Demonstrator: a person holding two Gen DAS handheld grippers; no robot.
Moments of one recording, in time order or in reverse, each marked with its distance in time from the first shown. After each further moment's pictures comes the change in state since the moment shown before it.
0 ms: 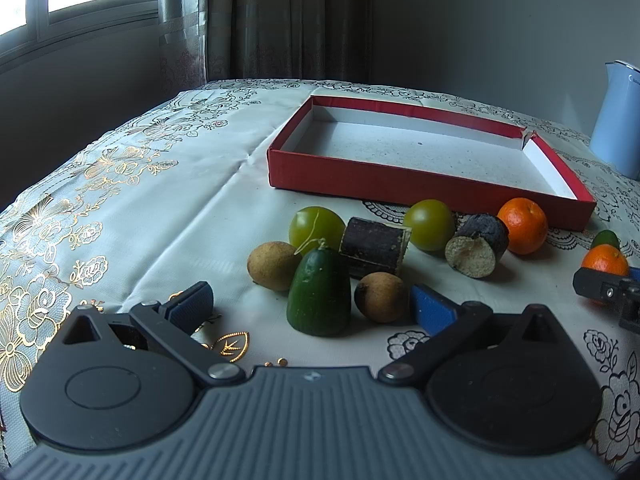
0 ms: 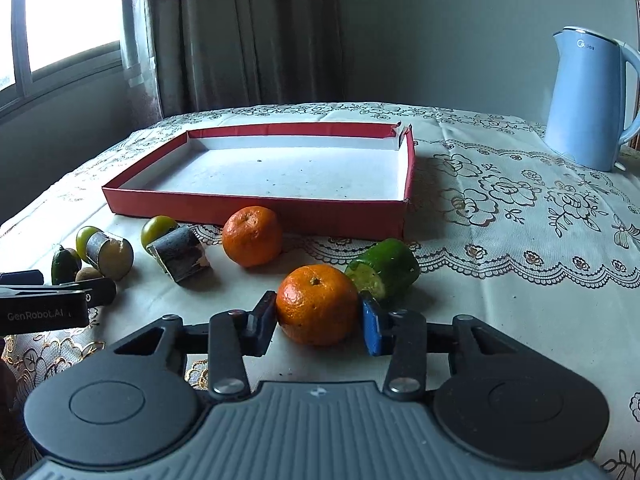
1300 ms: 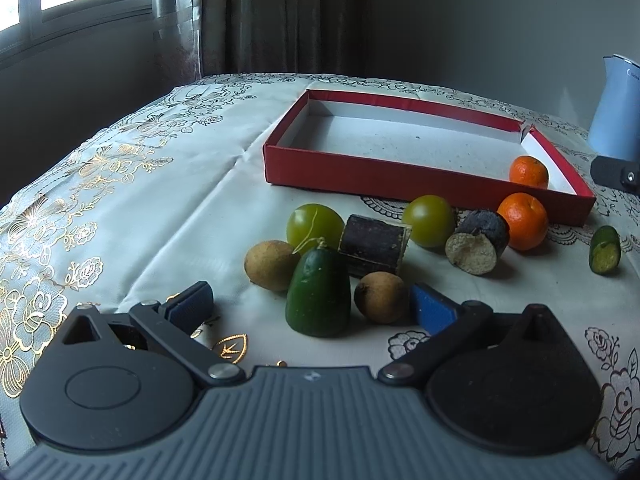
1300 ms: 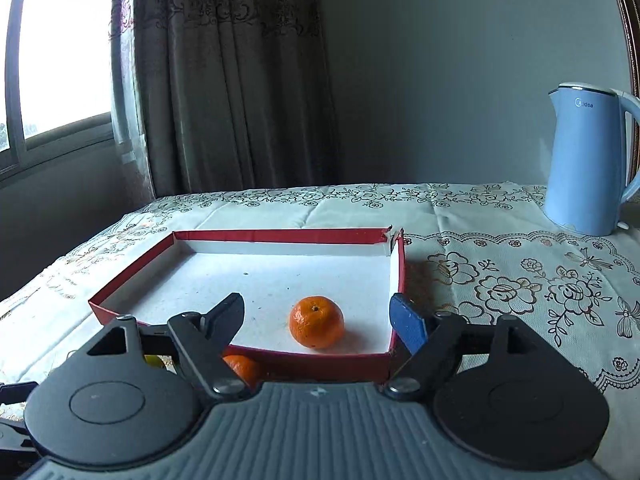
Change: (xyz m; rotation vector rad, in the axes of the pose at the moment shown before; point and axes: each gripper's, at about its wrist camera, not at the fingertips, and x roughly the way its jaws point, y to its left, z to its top) left arm 0.003 0.003 0.001 0.001 0.016 -0.019; right arm -0.005 -0.020 0.043 0.013 -0.193 -0.001
